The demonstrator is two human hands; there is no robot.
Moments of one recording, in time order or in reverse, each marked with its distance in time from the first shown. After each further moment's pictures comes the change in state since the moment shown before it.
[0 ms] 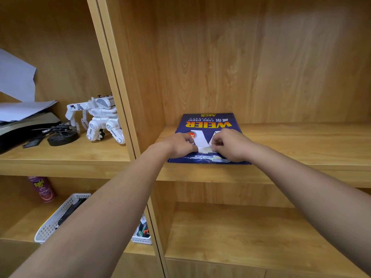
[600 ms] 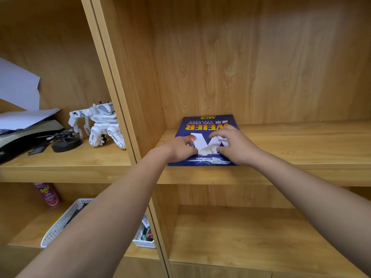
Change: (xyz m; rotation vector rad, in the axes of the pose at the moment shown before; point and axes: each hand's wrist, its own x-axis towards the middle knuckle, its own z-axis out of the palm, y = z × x) left_hand 0.001 0.003 0.003 0.021 0.010 -0.001; right_hand -0.008 0.014 0.008 0.269 0.179 -0.036
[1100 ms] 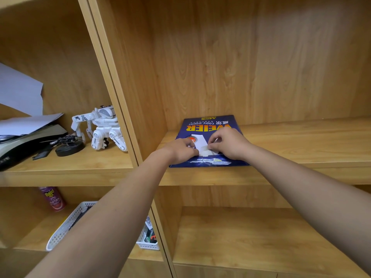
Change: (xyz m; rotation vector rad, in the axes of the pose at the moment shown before) left_hand 0.005 -0.003 0.004 -0.015 0.007 -0.030; right_hand 0.018 -0.007 0.003 0.037 -0.071 0.058
